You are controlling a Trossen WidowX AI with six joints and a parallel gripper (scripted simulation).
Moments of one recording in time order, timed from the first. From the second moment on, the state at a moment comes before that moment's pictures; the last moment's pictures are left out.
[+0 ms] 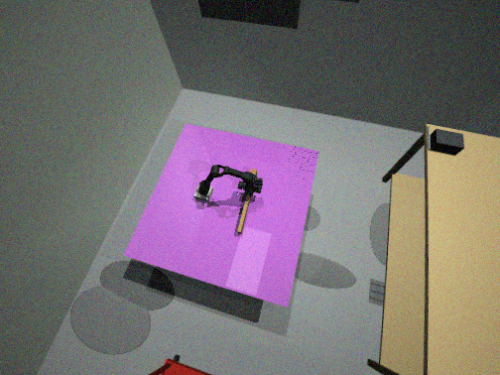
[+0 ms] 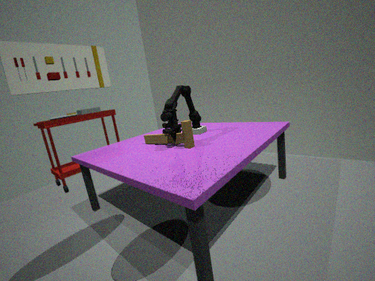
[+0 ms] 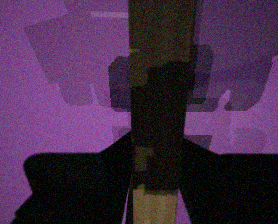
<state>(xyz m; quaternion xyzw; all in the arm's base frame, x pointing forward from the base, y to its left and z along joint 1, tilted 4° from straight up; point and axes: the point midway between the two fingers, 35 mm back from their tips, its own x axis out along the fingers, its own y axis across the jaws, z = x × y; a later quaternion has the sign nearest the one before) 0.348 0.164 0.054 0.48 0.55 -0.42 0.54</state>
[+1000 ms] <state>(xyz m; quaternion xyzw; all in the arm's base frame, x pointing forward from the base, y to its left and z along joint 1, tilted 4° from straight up) 0.349 0.166 0.055 0.48 0.55 -0.42 0.54</state>
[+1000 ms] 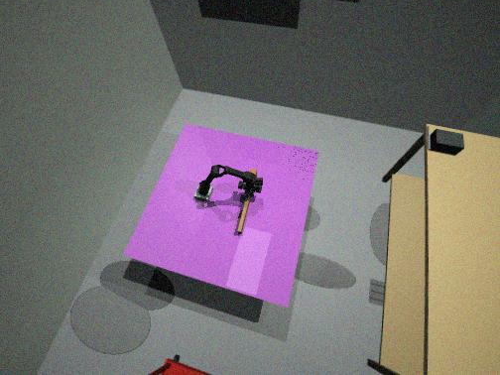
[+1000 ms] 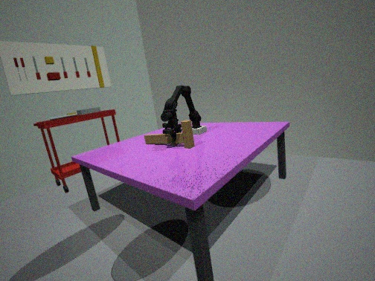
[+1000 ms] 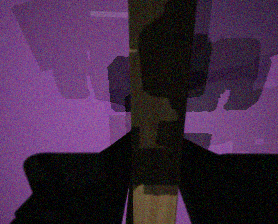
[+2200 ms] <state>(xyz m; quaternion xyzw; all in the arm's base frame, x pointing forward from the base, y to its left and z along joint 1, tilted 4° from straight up) 0.347 0.170 0.055 0.48 0.55 -0.42 0.54</state>
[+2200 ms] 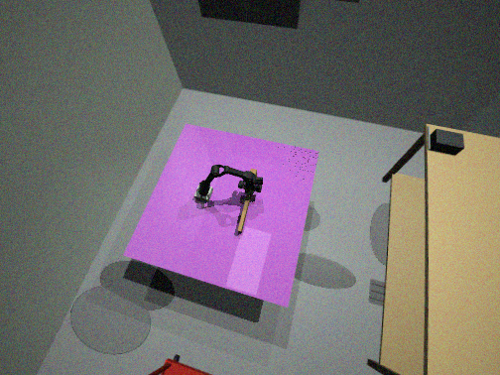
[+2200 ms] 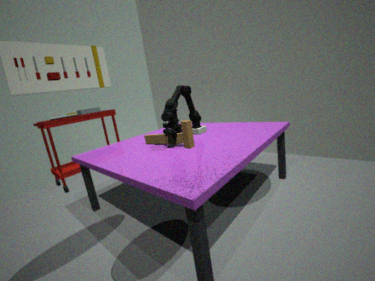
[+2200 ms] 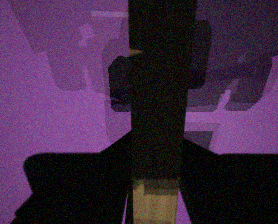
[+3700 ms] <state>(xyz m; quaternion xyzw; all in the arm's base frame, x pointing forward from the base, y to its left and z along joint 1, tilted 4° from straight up) 0.347 0.175 0.056 0.48 0.55 -0.42 0.54</state>
